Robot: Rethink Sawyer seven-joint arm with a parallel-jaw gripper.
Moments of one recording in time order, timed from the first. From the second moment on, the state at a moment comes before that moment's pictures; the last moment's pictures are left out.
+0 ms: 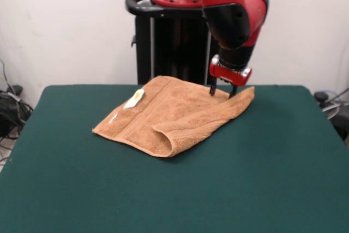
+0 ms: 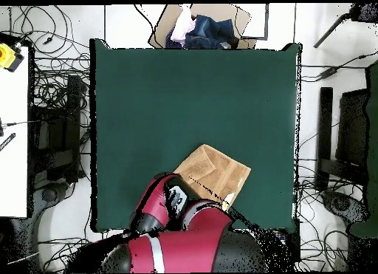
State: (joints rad) arm -0.17 -0.51 0.34 2.02 -1.11 0.44 3.31
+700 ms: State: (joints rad) arm -0.21 -0.49 0.33 2.03 -1.18 0.35 3.29
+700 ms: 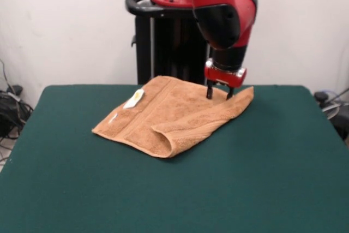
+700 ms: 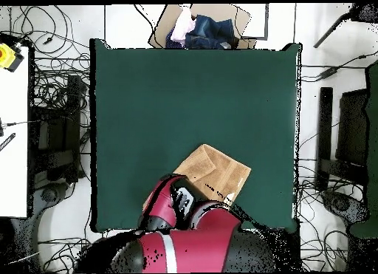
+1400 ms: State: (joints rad) arm -0.28 -0.48 0.37 2.01 -1.09 0.41 3.02
